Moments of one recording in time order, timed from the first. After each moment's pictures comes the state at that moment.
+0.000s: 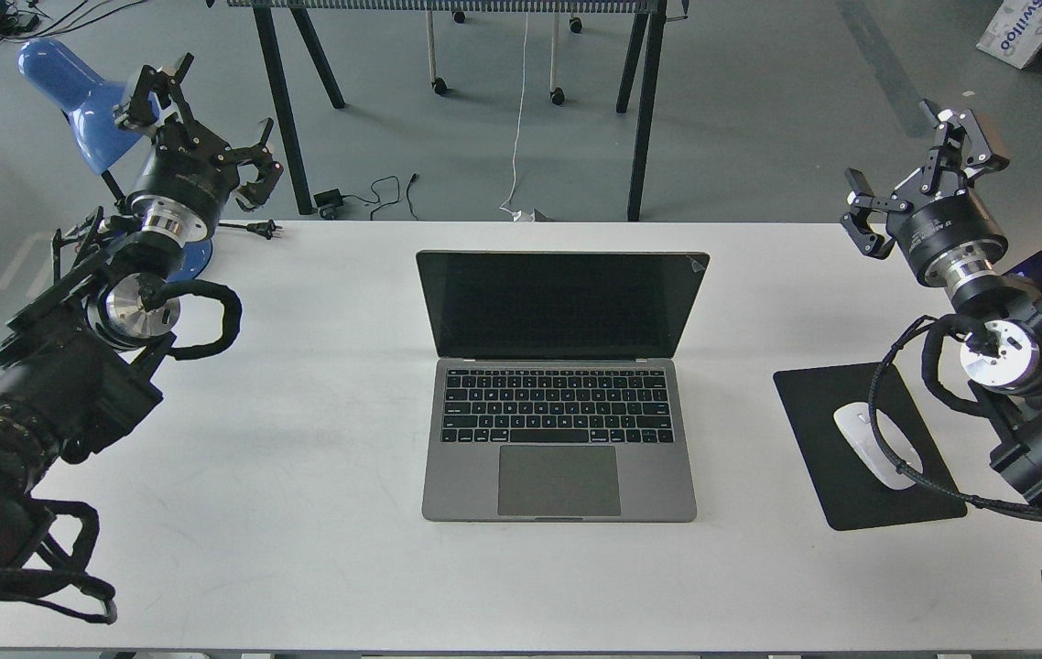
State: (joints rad) left arm -0.91 0.21 -0.74 -0.32 -0.08 -0.49 -0.39; right arm 0.68 -0.35 1.00 0.64 -0.27 0.32 0.30
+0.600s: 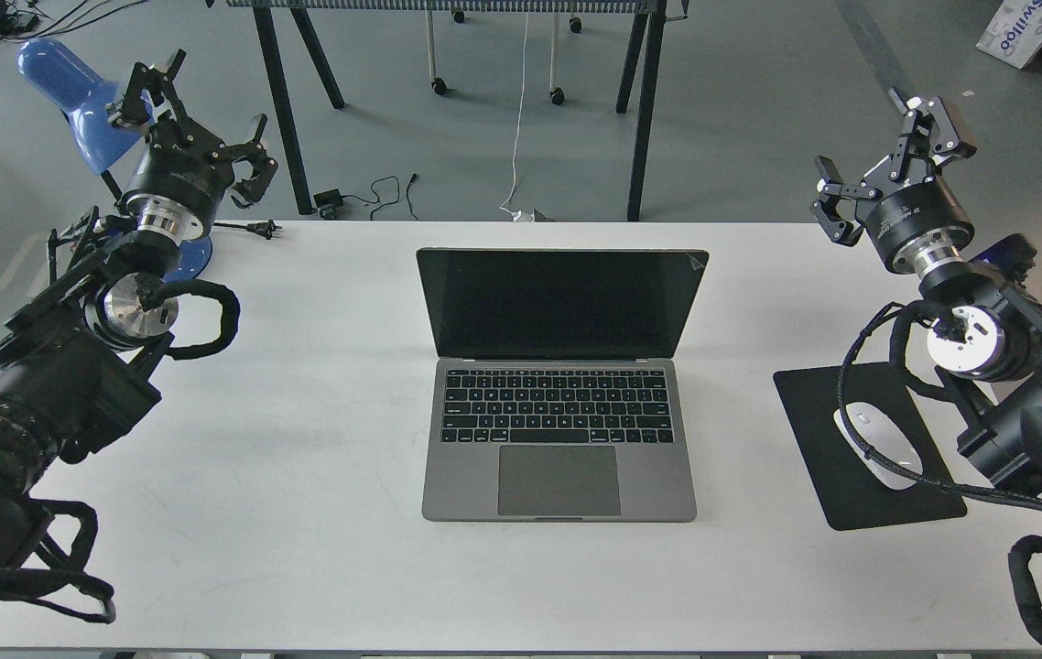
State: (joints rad) left arm -0.91 0.21 -0.74 -0.32 -0.08 -0.49 -0.41; right arm 0.76 -0.27 0.99 0.62 -0.28 0.30 0.30
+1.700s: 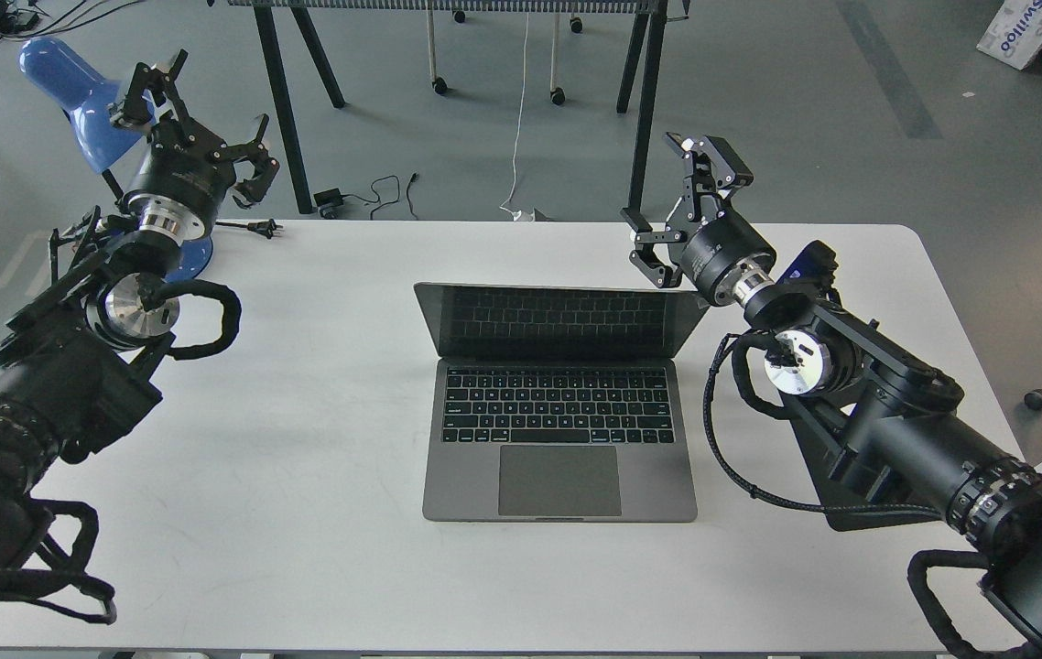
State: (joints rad) left arm -0.91 0.21 -0.73 -0.32 -0.08 -0.49 -0.41; right arm 0.76 -0.11 0.71 0.71 -0.27 0.24 0.29
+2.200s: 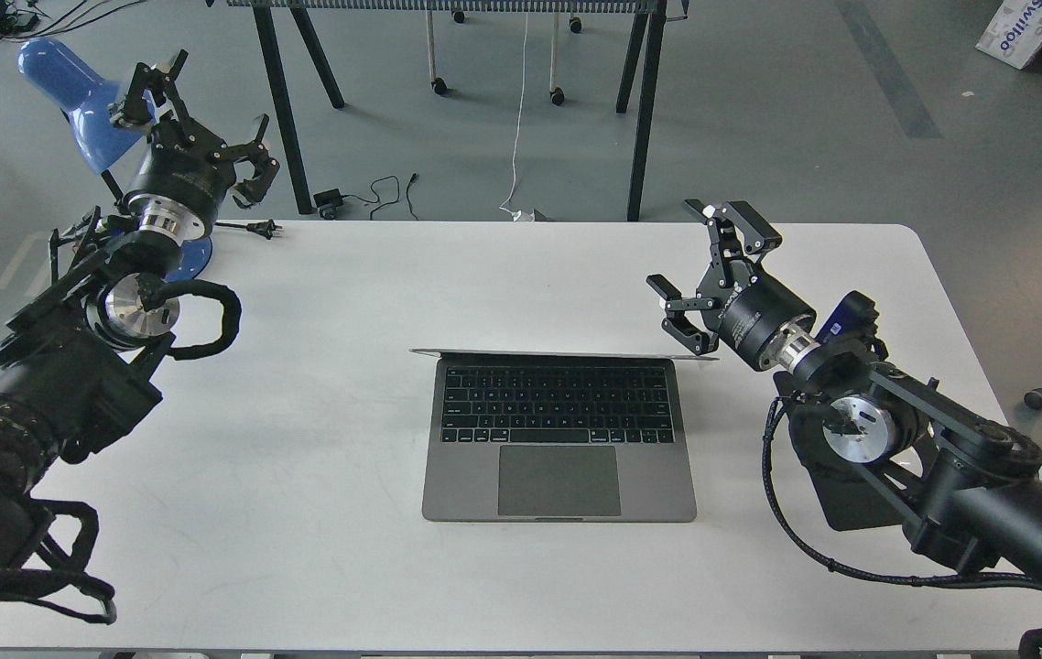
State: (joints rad) left arm -0.91 0.21 -0.73 -0.32 -0.08 -0.49 -0.41; right arm 0.61 -0.31 0.61 0.97 -0.28 0.24 0.28
